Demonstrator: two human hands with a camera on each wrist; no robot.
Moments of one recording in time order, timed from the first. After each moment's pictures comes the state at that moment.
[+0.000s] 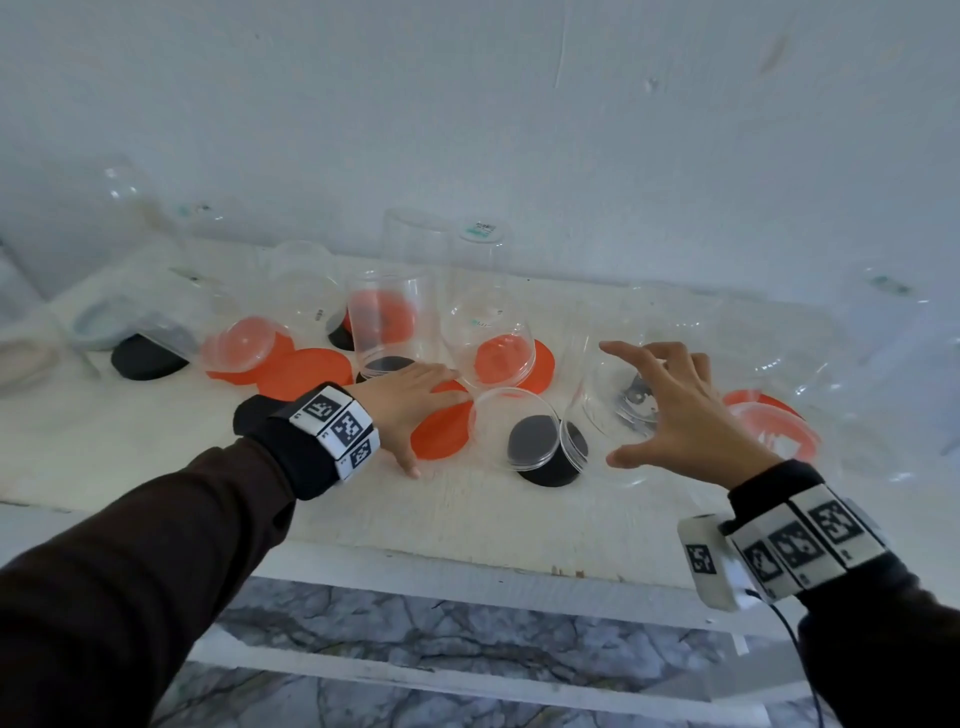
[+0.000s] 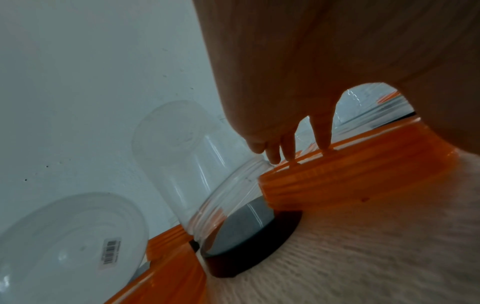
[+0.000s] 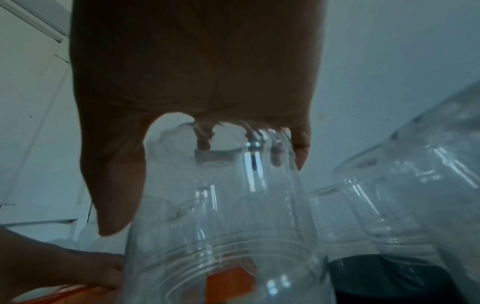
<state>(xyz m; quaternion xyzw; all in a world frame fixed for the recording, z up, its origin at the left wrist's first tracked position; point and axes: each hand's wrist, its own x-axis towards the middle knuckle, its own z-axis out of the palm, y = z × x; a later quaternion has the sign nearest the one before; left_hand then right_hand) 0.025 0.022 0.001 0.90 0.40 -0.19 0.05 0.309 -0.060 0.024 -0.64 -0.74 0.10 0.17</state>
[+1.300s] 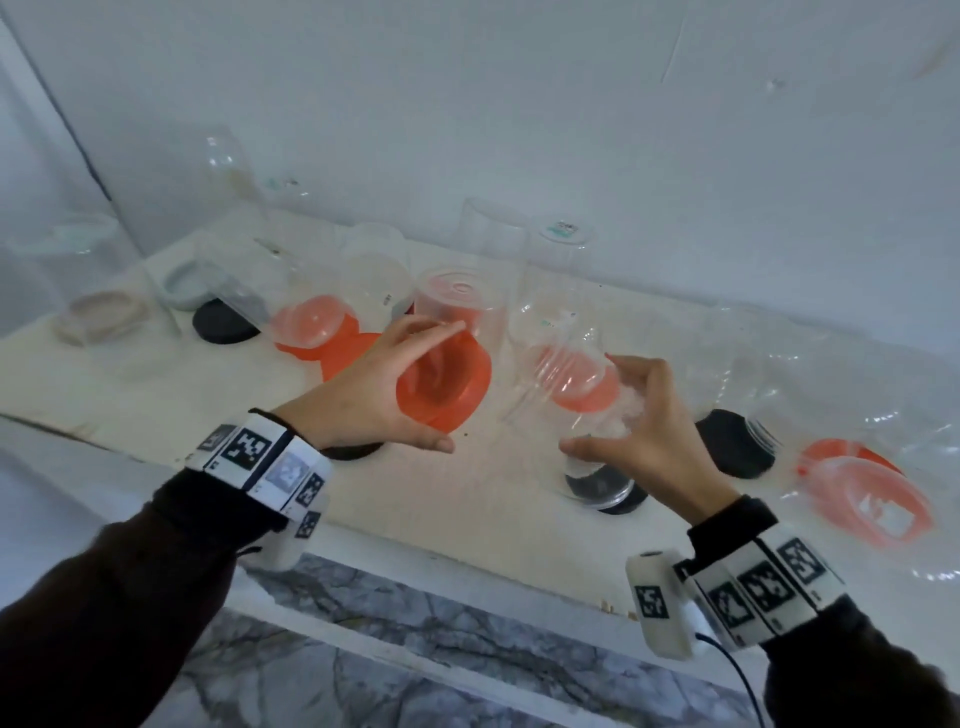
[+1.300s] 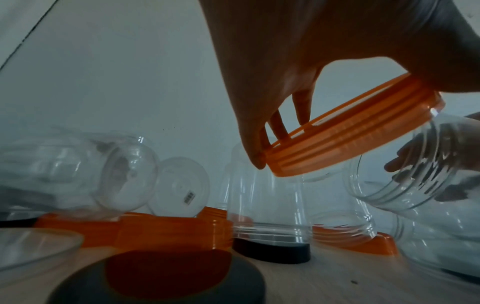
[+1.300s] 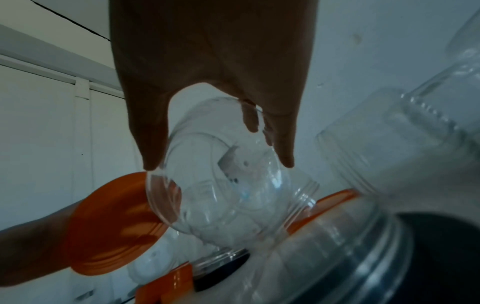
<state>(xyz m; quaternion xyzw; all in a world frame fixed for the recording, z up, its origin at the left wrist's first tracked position) -0.049 -0.012 0.012 0.81 0.46 0.24 0.28 0.231 -0.034 0.003 -0.56 -0.66 0.31 0.39</state>
